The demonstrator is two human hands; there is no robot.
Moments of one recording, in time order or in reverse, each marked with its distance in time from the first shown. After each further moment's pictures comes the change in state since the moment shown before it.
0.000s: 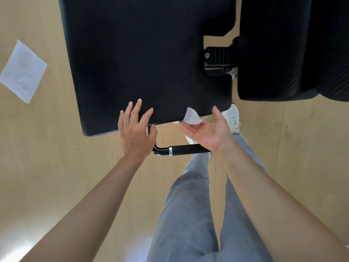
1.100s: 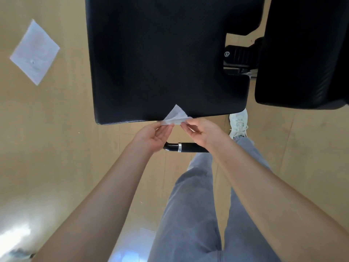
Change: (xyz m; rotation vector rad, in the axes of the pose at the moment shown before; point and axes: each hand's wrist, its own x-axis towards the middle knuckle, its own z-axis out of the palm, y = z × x) left_hand 0.020 0.022 -0.024 -1.607 -0.253 -1.752; right_hand 0.031 0.047 0.036 -0.489 0.473 -0.143
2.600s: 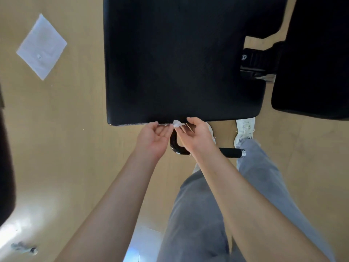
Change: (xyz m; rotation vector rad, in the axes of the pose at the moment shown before) left_hand -0.010 0.018 -0.016 -0.241 -0.036 0.138; right_hand -0.005 0.056 0.048 -0.173 0.046 -0.163
